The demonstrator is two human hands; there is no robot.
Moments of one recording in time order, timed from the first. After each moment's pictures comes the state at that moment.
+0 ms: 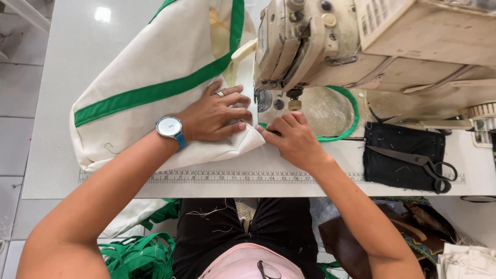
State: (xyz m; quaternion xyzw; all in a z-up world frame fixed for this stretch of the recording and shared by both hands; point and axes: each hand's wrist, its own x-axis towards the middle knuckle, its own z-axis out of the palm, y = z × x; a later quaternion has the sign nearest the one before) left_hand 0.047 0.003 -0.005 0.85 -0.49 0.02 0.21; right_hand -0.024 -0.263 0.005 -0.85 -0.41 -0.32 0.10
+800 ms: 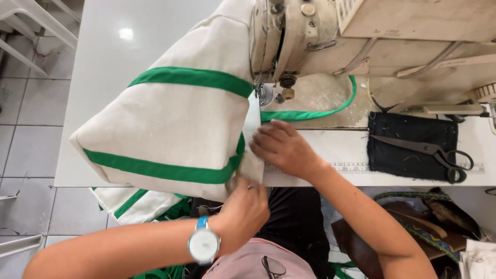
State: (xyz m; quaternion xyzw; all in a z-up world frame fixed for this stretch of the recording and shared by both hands) left_hand -0.170 -0.080 0.070 0.82 -0.47 -0.21 -0.23; right_hand -0.058 -0.254 0.027 -0.79 -0.50 -0.33 0.12
